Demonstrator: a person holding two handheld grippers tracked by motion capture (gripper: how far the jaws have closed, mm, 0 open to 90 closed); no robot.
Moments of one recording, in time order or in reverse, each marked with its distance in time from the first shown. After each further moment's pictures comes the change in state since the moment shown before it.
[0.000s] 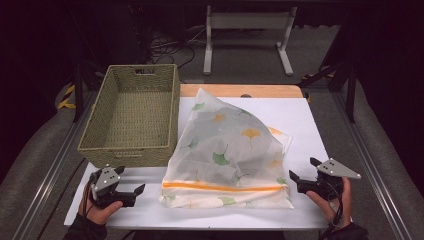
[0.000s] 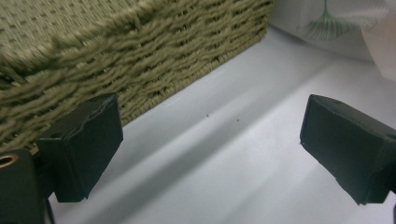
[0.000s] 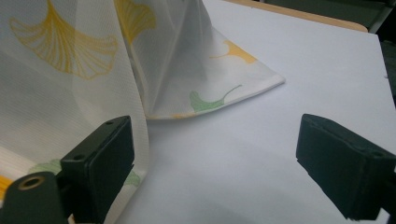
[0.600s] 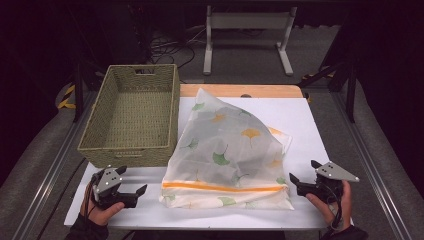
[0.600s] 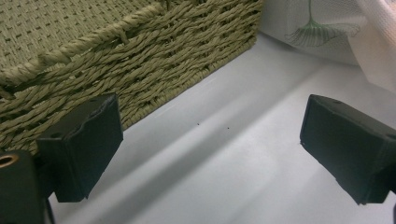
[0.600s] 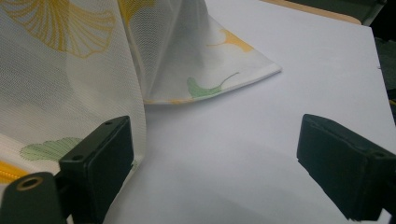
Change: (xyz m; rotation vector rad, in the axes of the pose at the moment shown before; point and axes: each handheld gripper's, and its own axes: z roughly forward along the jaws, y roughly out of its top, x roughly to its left) left arm -0.005 0.001 0.002 -0.005 -0.012 0.023; right arm 0.004 -0.006 -0.002 0.028 -0.034 -0.027
